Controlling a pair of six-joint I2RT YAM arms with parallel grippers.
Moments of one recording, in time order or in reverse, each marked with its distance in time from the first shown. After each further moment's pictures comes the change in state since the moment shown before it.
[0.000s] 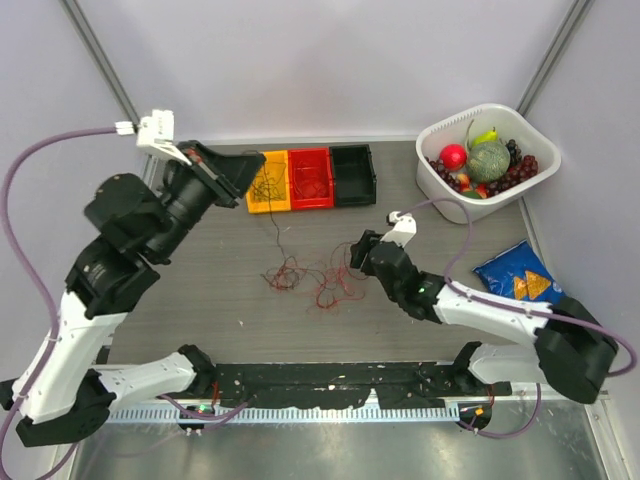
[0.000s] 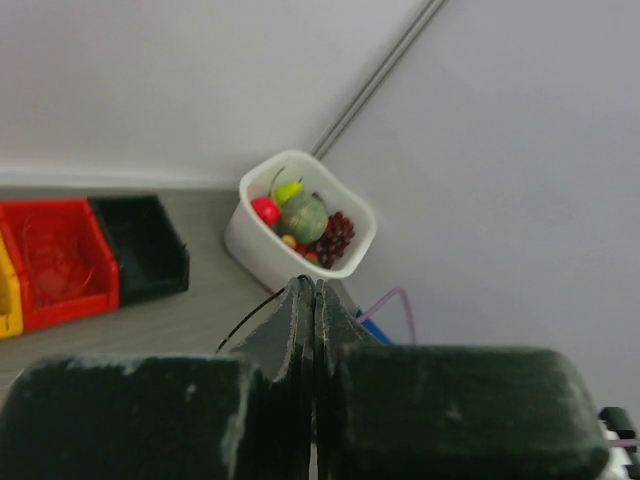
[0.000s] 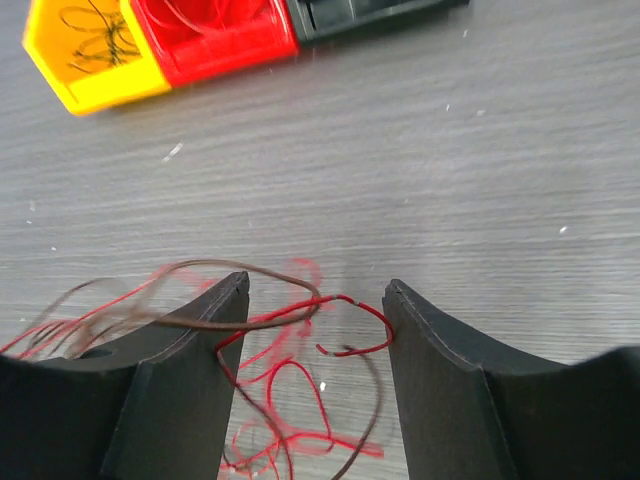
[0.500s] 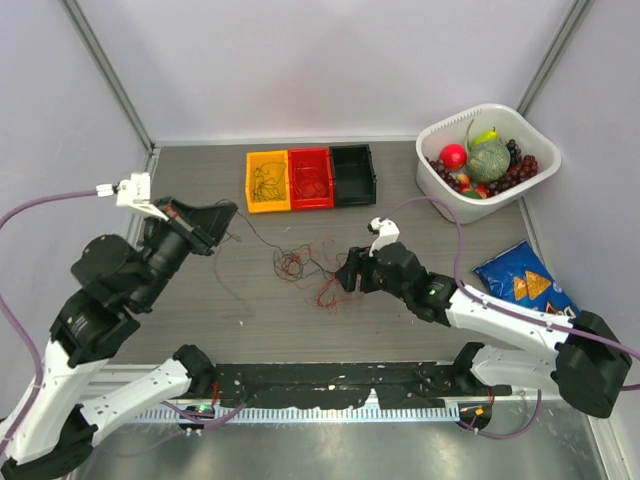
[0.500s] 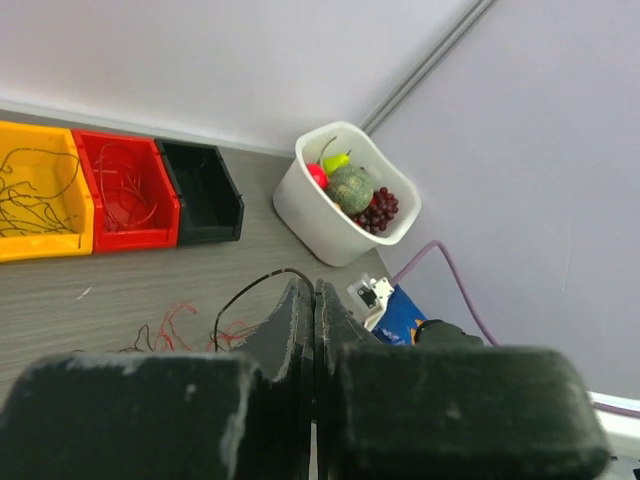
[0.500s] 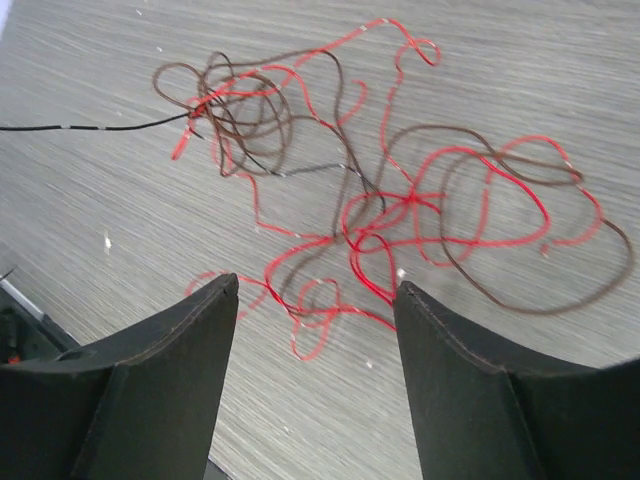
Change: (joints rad) left arm 0.000 -0.280 -0.373 -0.040 -0.088 -0.037; right arm -0.006 -0.161 0.028 -0.234 -0.417 -0.140
